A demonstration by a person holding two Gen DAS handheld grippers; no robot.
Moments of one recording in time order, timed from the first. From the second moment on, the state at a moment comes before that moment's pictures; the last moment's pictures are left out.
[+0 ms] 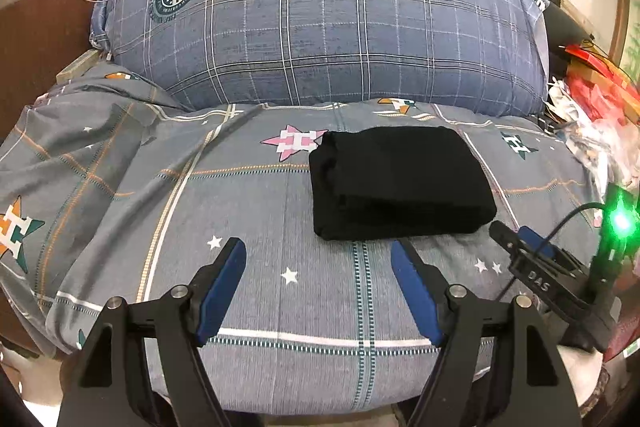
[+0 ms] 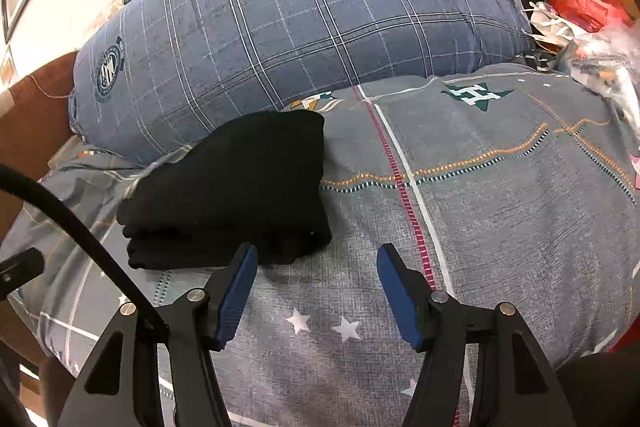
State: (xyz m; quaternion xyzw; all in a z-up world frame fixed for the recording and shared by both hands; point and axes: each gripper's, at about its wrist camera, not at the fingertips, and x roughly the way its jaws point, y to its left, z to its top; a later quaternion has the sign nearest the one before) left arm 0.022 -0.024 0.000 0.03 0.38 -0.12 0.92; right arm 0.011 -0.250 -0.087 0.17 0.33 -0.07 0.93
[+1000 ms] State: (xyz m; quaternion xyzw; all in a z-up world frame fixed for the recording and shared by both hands) left arm 0.020 -0.037 -0.008 0.05 0.40 -0.11 0.91; right arm 0.021 -0.244 -0.097 0.16 0.35 -0.09 0.92
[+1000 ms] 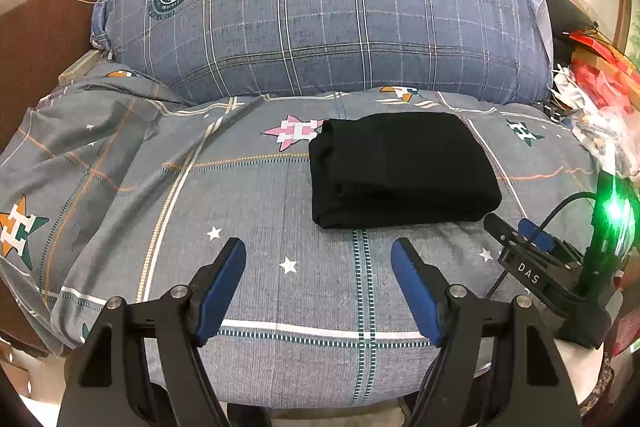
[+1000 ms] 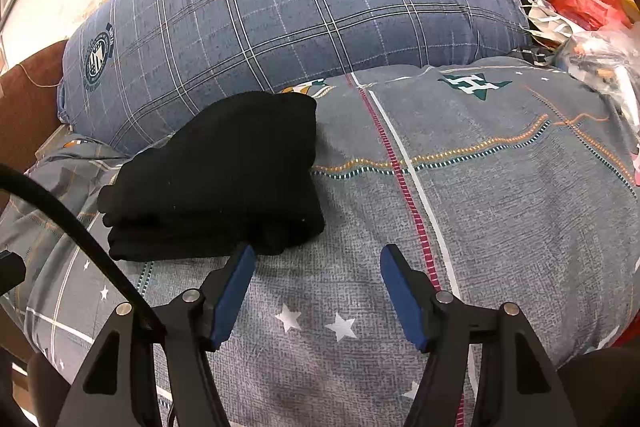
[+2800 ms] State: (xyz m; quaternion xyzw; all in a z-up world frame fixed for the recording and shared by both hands) left arm 0.169 0.005 0.021 -0.23 0.42 -0.31 0.82; right arm 0.137 -0.219 0.034 0.29 0.32 0.23 0.87
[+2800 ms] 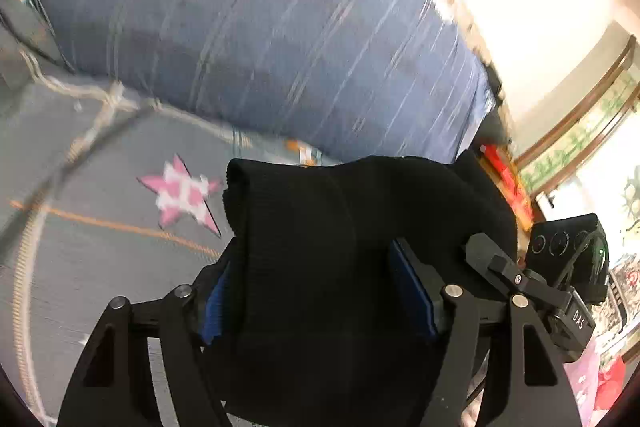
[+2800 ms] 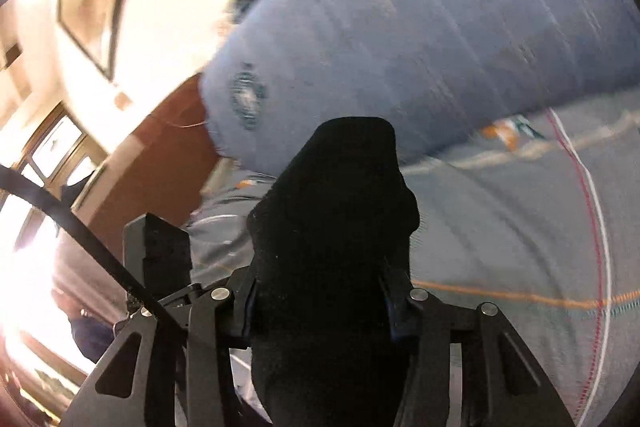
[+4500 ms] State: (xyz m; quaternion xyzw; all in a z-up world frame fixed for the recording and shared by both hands) left arm 0.116 0.081 -0.033 -0.21 0.44 -0.14 0.86; right arm 0.115 -0.220 -0.072 0.26 0.38 0.10 0.88
